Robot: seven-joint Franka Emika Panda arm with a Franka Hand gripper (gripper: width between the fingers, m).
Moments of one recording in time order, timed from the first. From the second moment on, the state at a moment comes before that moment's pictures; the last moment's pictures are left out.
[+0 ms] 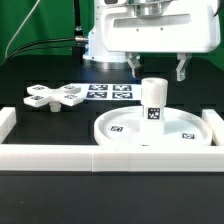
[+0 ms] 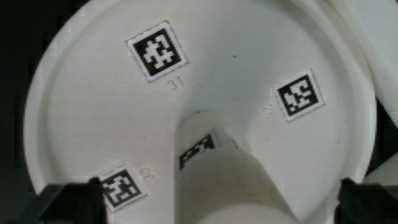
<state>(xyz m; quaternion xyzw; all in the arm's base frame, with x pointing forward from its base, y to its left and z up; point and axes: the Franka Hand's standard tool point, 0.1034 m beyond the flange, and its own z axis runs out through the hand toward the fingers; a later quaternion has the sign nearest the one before) 0.542 0.047 0.094 -0.93 0.35 -0.02 0.06</state>
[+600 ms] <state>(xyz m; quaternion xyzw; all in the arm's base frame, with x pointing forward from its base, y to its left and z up) 0.534 0.040 0.090 -0.99 0.12 -0.01 0.06</state>
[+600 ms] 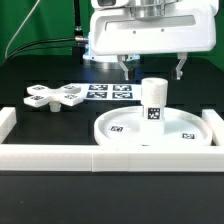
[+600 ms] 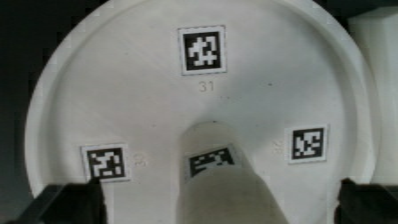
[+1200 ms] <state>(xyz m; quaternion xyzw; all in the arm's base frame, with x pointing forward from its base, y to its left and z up) 0.520 0.011 0.082 -0.99 -0.11 -0.03 0.04</state>
